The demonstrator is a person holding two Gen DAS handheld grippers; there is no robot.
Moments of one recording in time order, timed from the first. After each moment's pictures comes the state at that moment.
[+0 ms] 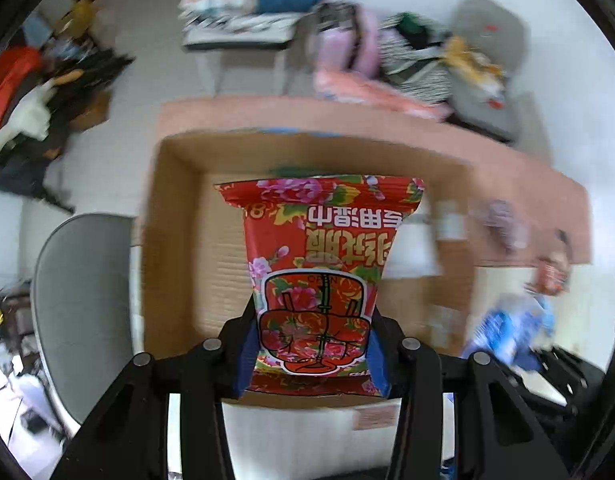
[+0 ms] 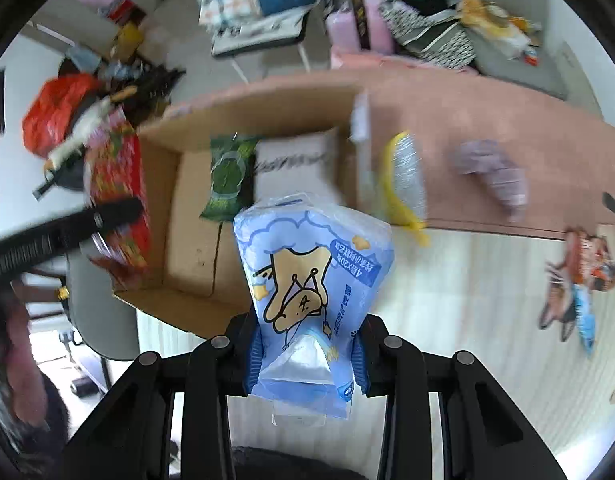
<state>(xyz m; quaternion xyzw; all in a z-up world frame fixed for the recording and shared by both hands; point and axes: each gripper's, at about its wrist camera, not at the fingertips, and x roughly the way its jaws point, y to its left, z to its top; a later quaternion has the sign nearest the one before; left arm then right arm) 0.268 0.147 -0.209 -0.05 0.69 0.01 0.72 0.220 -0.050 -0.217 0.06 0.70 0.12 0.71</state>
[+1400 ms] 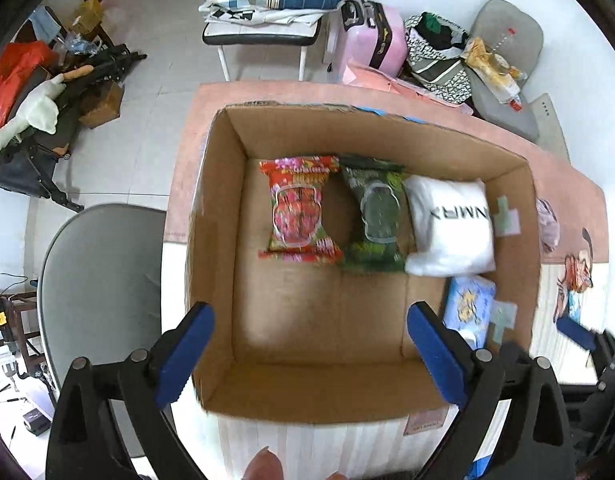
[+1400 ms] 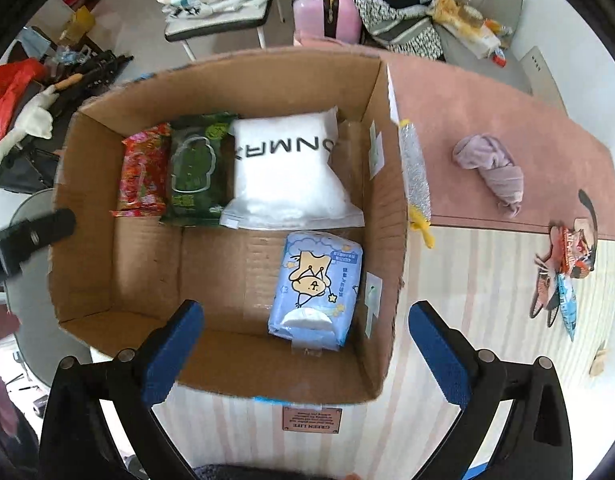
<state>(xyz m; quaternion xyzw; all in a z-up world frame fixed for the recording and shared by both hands) 0.238 0.191 -0.226 -0.04 0.68 0.01 0.73 0.223 -0.012 -0.233 0.00 0.69 0.03 0.73</state>
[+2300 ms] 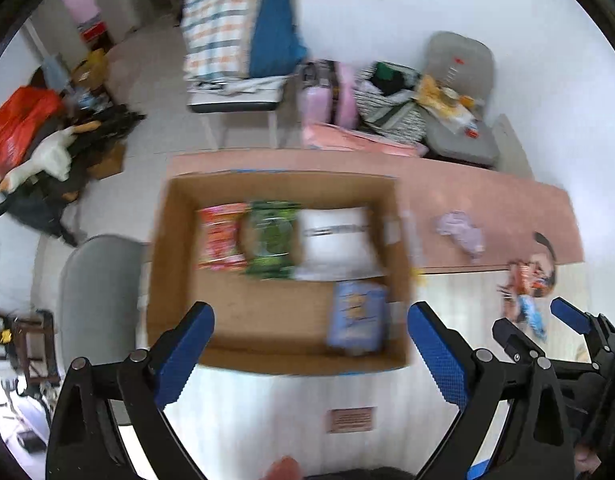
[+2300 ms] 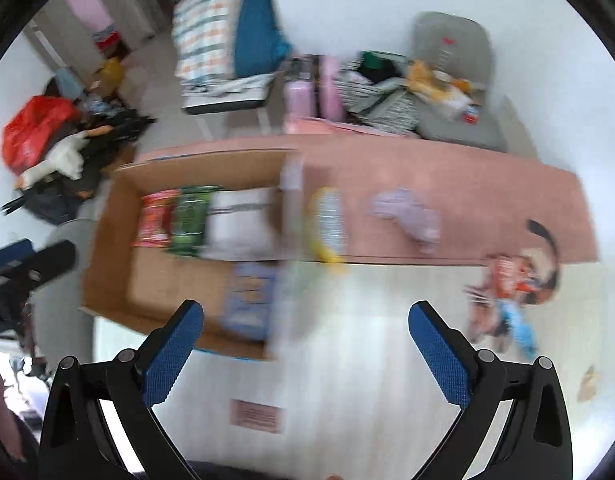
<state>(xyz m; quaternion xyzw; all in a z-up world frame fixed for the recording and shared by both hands) 0.203 0.035 -0.132 -0.02 0.60 -0.01 0.80 0.175 -0.162 -0.135 0.01 0.59 0.02 0.81</state>
